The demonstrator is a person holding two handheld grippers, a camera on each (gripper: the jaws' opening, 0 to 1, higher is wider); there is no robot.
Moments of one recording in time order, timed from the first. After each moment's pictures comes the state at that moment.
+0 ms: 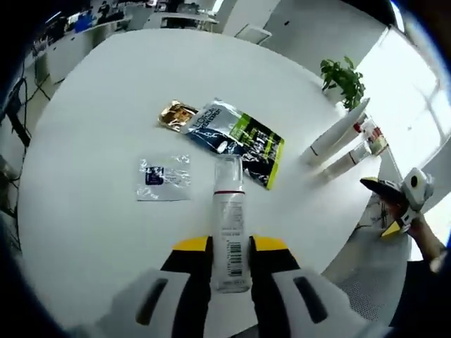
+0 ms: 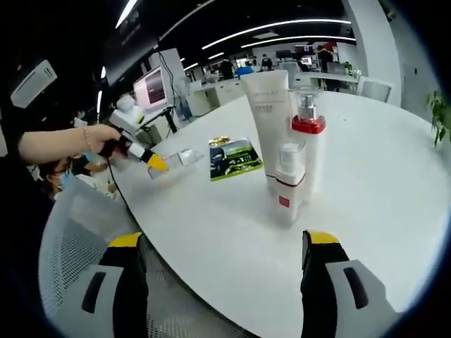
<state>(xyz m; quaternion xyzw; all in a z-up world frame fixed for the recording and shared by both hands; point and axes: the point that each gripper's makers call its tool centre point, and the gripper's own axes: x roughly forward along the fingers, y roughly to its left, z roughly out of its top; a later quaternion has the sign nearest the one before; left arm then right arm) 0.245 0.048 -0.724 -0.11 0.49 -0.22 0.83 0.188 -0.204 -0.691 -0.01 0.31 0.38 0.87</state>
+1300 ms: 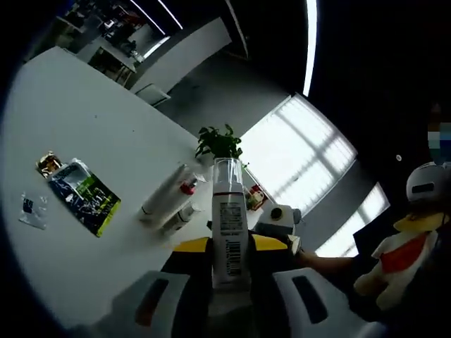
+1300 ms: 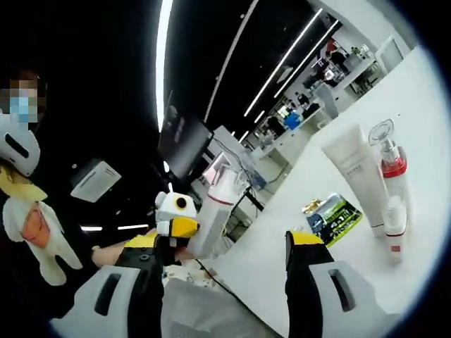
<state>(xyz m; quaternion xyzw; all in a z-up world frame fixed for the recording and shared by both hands) 0.173 -0.082 -0.545 -0.33 0.27 -0.49 0.76 0.182 -0.115 -0.554 0.33 0.16 0.52 0.78</state>
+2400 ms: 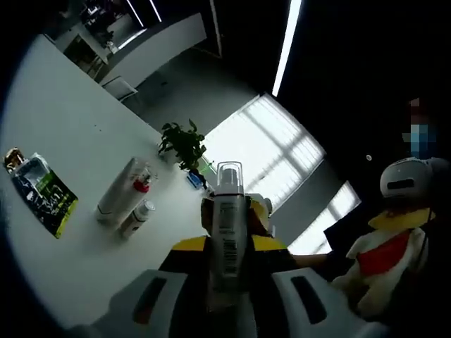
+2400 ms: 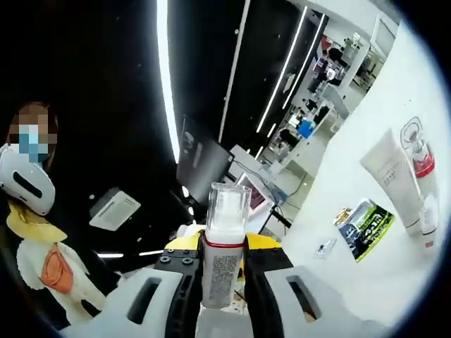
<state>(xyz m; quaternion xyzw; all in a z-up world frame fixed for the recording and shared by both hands) 0.160 -0.104 -0.525 -0.32 0.23 -0.55 0.74 0.187 -0.107 -0.509 0.36 0.12 0.50 0.78</state>
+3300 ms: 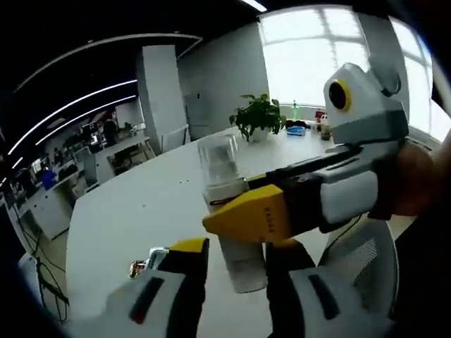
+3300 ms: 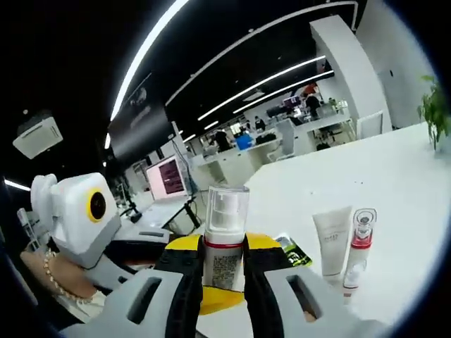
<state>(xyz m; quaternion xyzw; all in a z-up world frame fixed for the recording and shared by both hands) 0.212 -0.104 -0.548 0.13 0.18 -0.35 0.91 0.217 -0.101 -0.515 0.14 0.13 0.35 0.92</state>
